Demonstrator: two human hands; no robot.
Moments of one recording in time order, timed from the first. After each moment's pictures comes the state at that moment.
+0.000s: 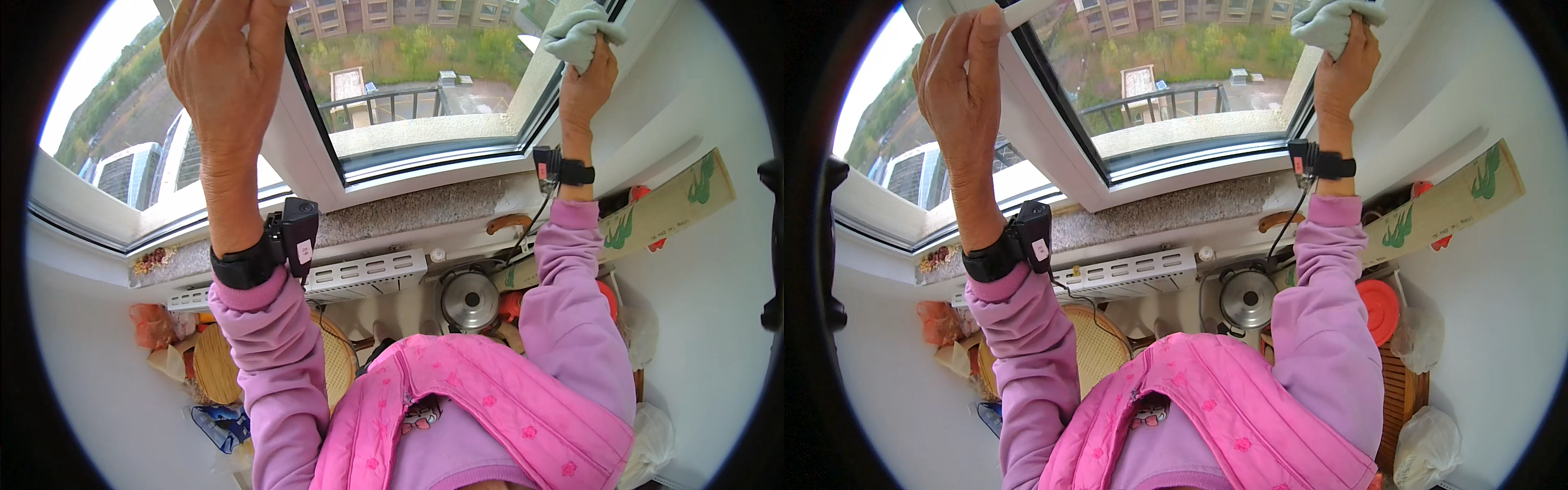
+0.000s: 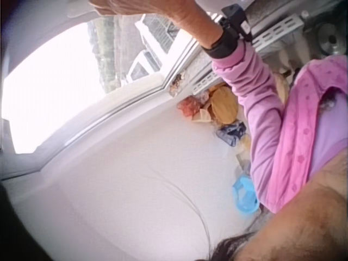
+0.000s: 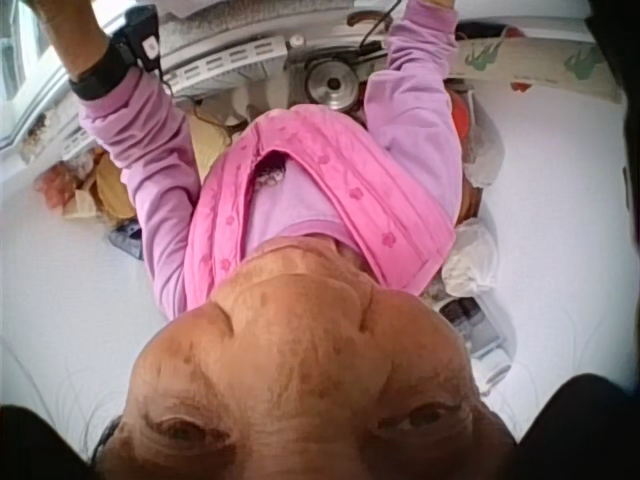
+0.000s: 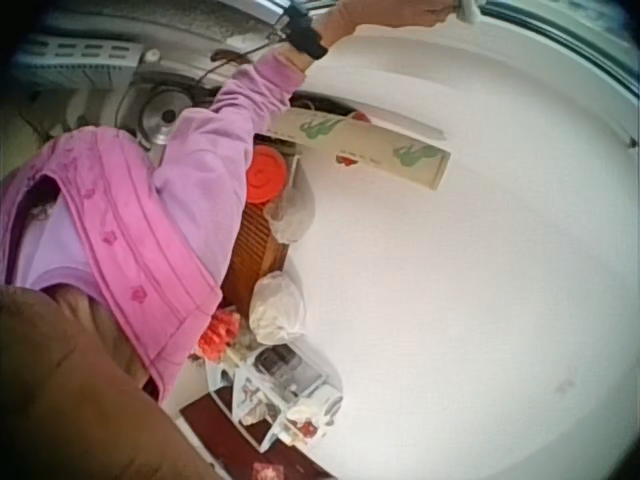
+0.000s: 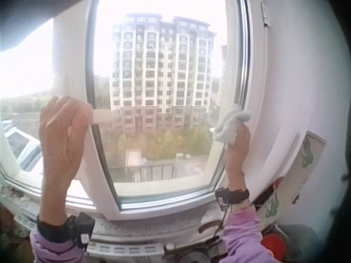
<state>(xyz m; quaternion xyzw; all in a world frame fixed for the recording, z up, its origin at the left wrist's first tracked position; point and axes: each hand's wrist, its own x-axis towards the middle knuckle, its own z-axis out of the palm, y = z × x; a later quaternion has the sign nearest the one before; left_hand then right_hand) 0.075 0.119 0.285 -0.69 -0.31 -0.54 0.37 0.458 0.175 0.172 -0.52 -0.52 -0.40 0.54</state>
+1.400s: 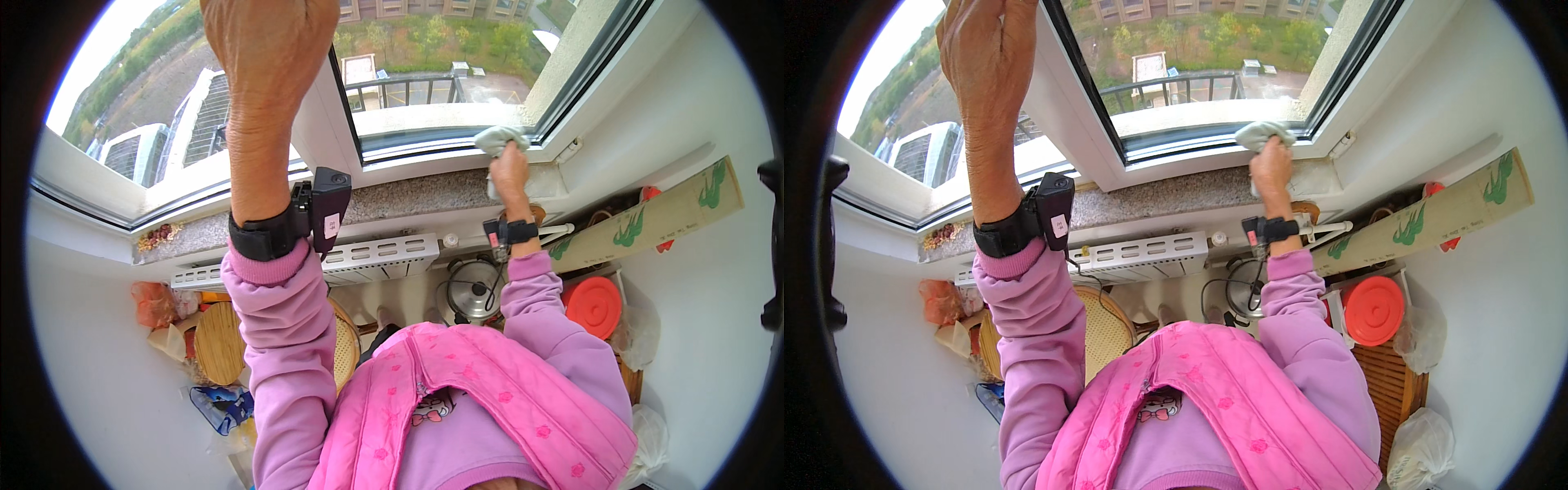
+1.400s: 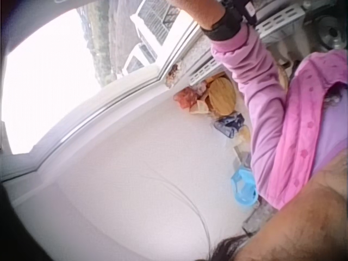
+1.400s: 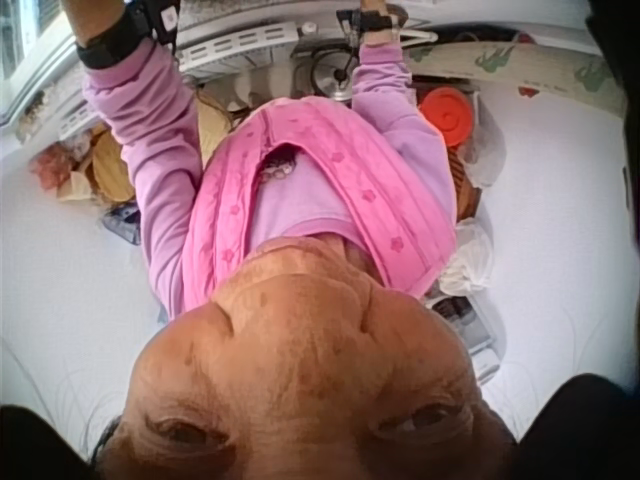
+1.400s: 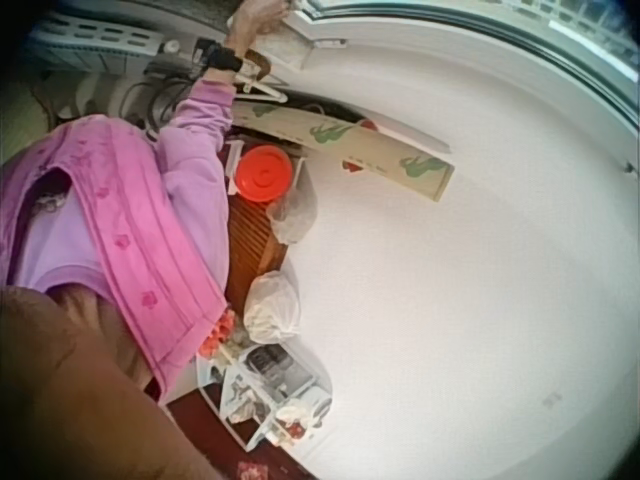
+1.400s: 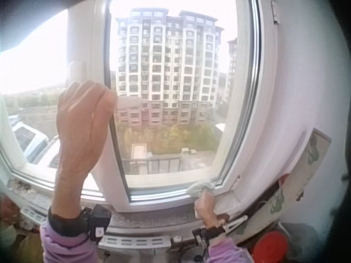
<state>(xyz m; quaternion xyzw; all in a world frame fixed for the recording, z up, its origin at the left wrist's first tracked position) 0.072 0.125 0.281 -0.70 -0.28 -0.57 0.33 0.367 0.137 -0.024 -0.83 -0.52 0.03 0.20</state>
